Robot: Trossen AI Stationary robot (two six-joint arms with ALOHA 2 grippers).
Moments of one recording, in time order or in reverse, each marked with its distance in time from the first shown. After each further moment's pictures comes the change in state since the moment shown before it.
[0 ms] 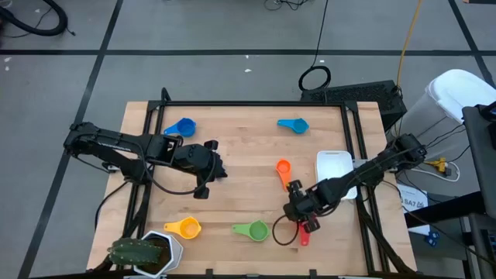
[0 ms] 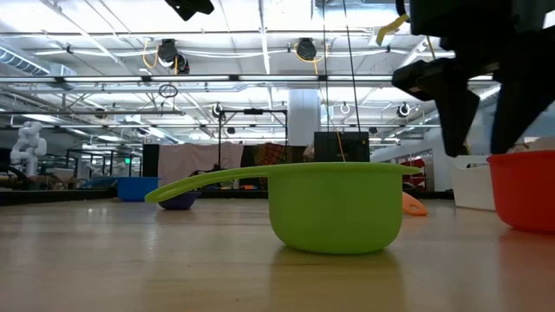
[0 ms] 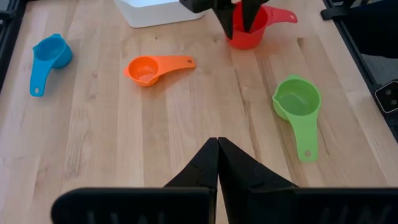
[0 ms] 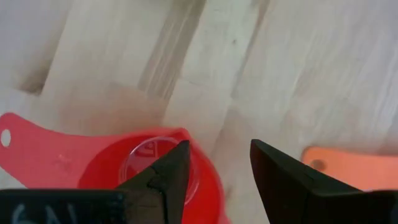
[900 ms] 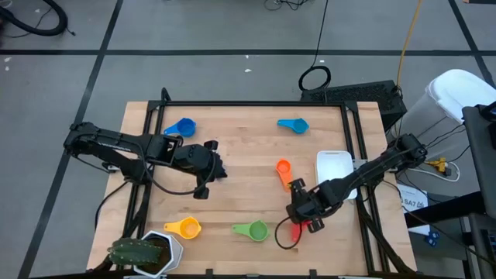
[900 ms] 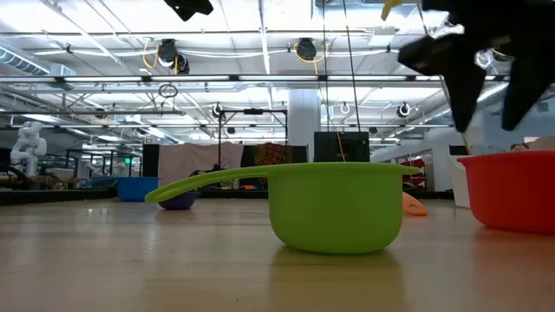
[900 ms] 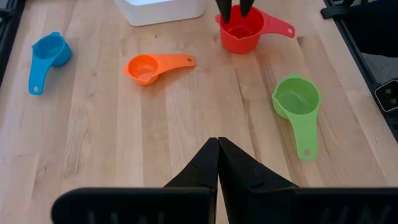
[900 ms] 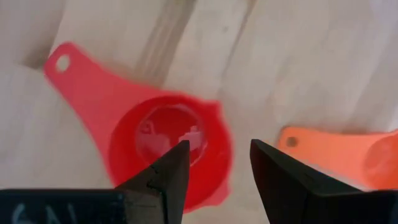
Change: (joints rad) left arm -0.001 0.000 0.000 -0.005 0.000 -0.004; right arm 0.029 -0.004 0.099 -0.205 0.045 -0.002
